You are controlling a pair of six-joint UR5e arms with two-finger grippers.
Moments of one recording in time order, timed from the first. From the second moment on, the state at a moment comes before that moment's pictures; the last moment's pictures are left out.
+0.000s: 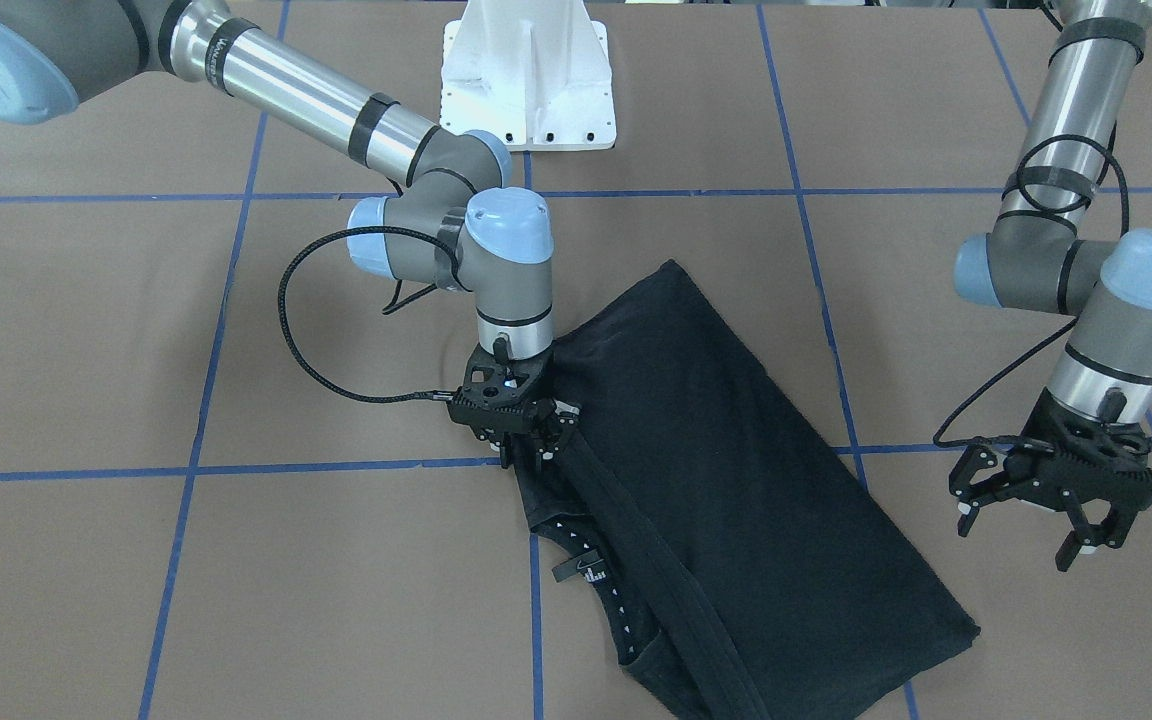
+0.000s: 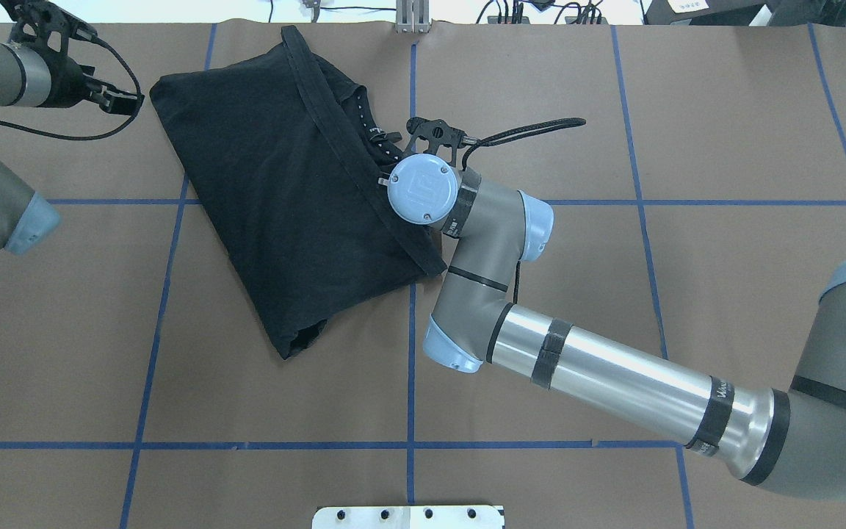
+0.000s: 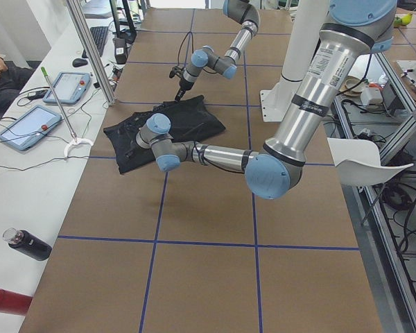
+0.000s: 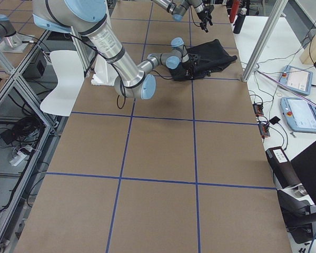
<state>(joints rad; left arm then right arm) -1.04 -2.00 -1.20 -2.57 -1.83 -0.43 0.52 -0.64 1.11 -1.15 1.47 1.50</state>
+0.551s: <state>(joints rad) -1.04 -2.00 -1.20 -2.57 -1.83 -0.43 0.51 -0.64 1.12 -1.15 1.47 1.49</state>
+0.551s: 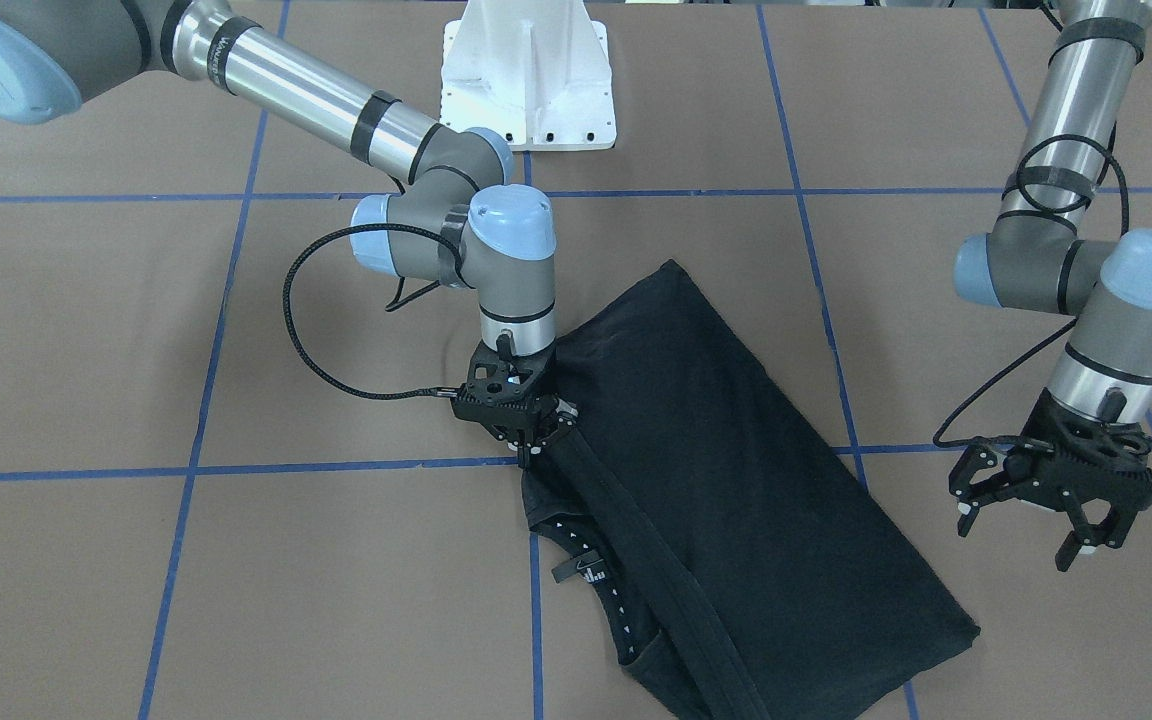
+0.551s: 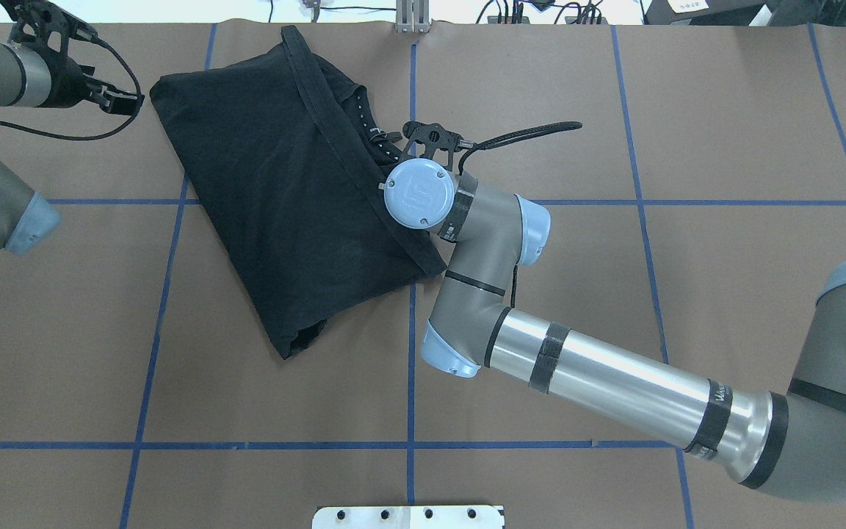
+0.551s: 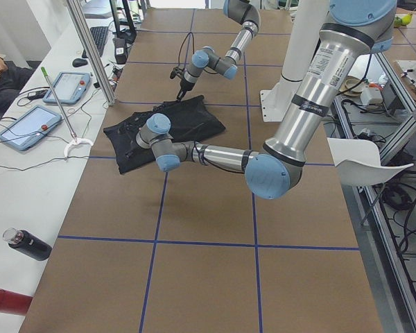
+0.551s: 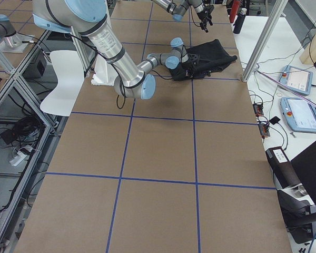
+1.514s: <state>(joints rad) -1.03 -2.00 -1.21 -2.57 -1.83 -0.46 0.28 -1.00 1.75 -1.42 1.30 1.54</state>
